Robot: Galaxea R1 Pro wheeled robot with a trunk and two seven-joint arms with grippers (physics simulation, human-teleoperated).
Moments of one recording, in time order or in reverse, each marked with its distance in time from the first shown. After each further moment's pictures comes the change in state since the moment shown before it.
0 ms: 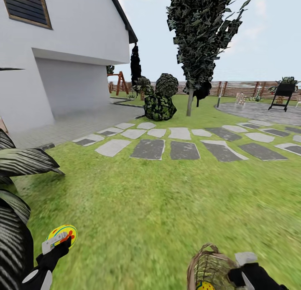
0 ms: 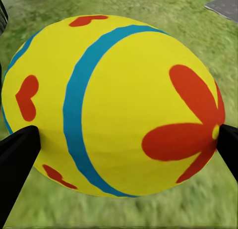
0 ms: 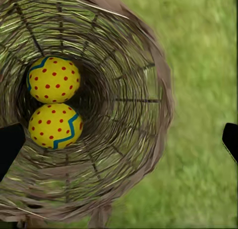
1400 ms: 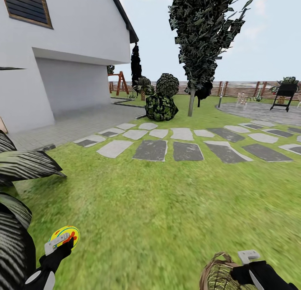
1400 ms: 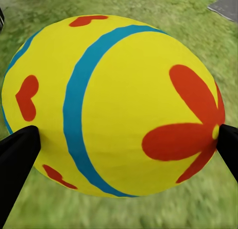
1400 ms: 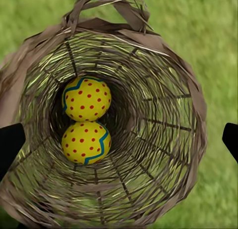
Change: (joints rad) left arm 0.000 -0.014 0.000 0.012 0.000 -0.005 0.000; right arm 0.000 -0.051 0.004 -0.022 0.001 0.006 0.128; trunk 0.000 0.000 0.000
